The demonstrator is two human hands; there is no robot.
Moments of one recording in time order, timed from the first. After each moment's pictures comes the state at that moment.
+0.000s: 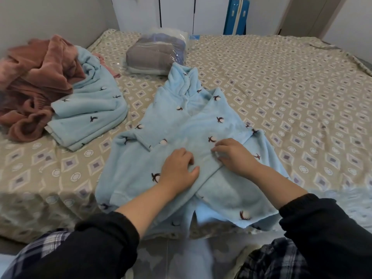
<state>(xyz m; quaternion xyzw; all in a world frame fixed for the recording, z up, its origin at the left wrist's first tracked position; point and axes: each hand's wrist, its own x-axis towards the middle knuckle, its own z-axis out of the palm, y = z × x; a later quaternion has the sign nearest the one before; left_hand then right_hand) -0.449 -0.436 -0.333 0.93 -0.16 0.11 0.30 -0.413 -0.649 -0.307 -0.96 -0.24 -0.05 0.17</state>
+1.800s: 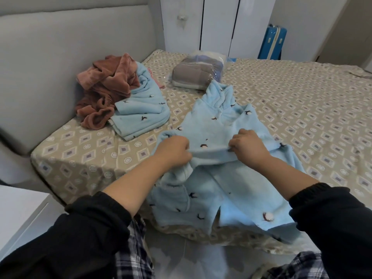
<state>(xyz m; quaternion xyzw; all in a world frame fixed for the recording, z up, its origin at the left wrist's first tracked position) -0.482 -0.341 -0.229 0.98 -0.04 0.00 0.18 -0.425 -0.579 -0.239 -0.94 -0.30 -0.15 -0.03</state>
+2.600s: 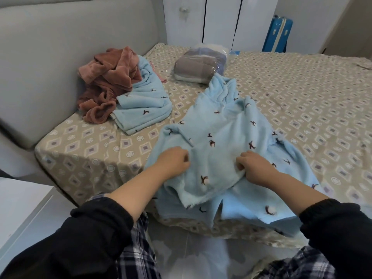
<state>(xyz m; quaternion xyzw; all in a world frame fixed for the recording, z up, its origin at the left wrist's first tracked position) -0.490 -0.333 -0.283 0.98 -0.07 -0.10 0.15 -0.455 -0.609 -0.294 -0.96 -0.29 0.04 0.00</state>
